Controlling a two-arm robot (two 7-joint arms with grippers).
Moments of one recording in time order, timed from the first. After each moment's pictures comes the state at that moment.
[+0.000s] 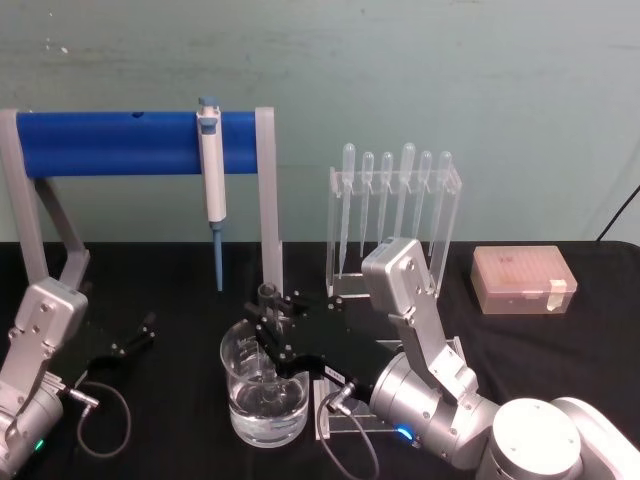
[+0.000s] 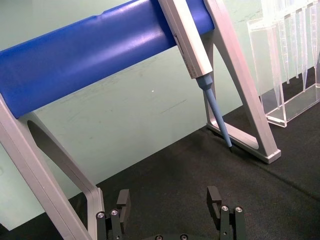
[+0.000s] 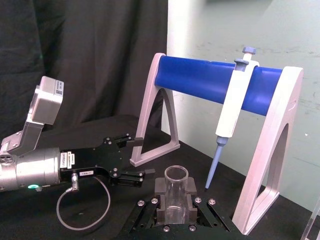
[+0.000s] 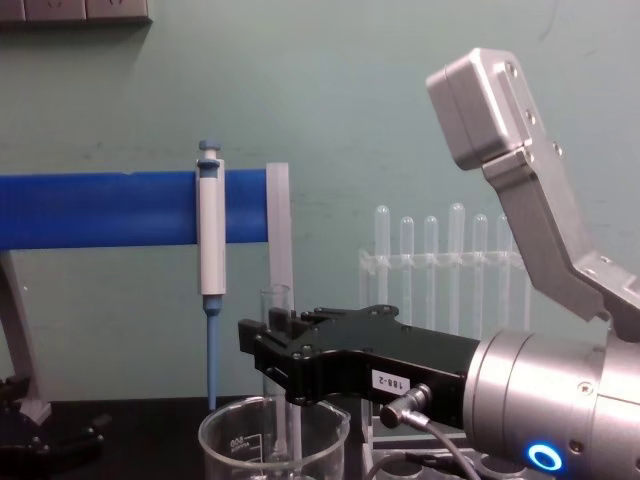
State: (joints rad) left arm -0.20 0.60 0.45 -1.41 -0.25 -0.12 0.03; right arm 0.25 0.25 -0.51 -1.59 0.23 0.06 0.36
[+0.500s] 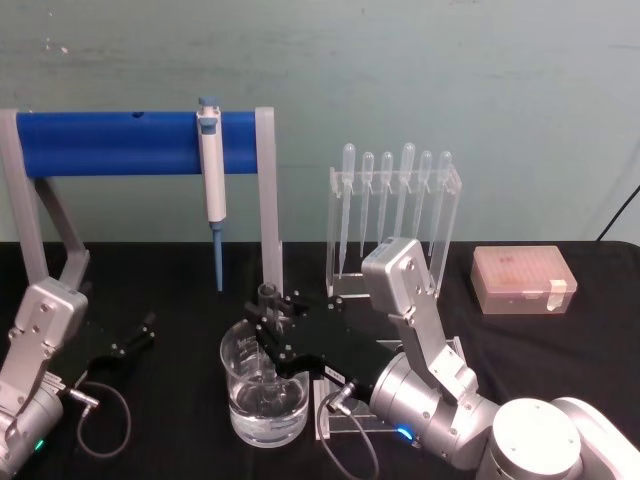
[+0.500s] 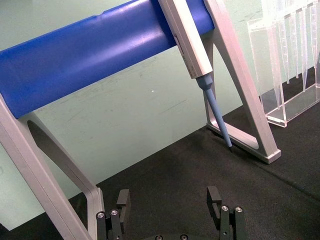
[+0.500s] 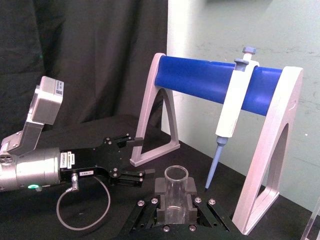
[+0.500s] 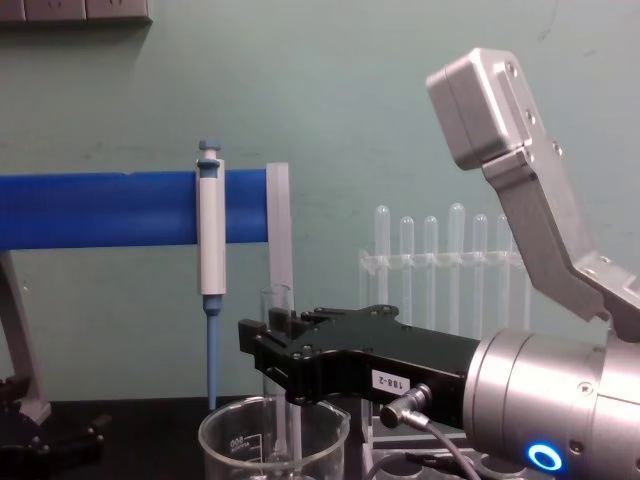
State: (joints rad) left arm -0.20 0.60 0.45 -1.41 -0.25 -0.12 0.03; right arm 0.25 0.25 -0.51 -1.59 0.23 0.06 0.36
